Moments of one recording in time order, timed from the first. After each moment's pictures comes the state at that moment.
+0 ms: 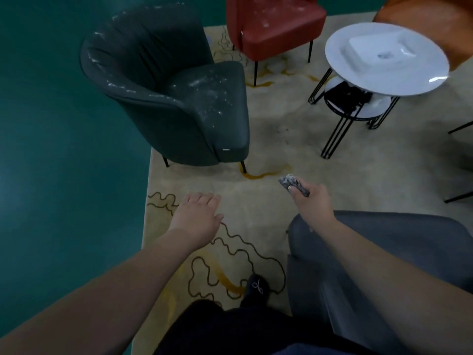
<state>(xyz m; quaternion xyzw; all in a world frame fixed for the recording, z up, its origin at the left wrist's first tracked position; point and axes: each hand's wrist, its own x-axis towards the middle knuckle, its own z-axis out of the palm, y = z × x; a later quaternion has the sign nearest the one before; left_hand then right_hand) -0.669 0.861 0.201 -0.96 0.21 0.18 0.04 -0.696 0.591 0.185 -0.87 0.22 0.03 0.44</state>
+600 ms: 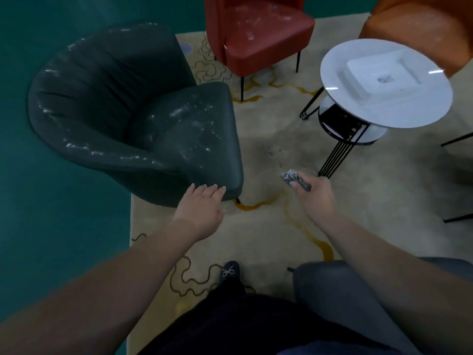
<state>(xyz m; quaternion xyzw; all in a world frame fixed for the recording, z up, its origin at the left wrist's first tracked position) -0.392 0.811 0.180 -0.94 0.28 0.18 0.04 -0.451 0.544 0.188 -0.86 0.26 0.00 0.43</state>
